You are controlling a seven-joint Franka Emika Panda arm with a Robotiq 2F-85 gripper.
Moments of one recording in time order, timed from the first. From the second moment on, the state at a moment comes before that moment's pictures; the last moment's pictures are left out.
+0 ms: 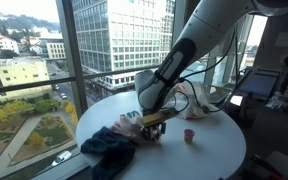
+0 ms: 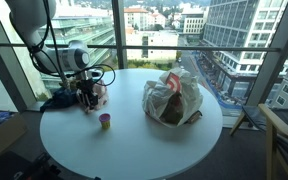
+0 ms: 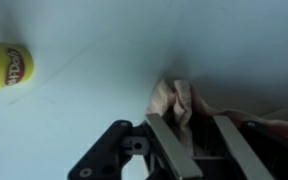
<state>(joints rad) 0.46 0.62 -0.04 -1.98 -0.10 2.41 0.64</state>
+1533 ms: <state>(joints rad) 0.43 0.62 -0.05 -1.65 -0.37 1.38 1.26</state>
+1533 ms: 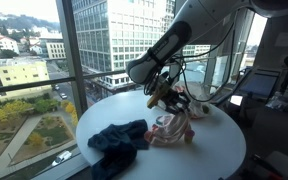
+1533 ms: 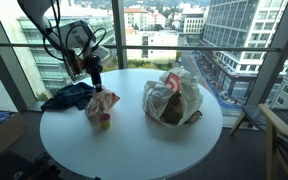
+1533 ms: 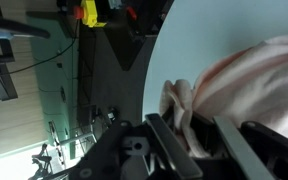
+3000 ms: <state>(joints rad) 0.27 0.53 0.03 -1.79 -0.24 1.42 1.25</state>
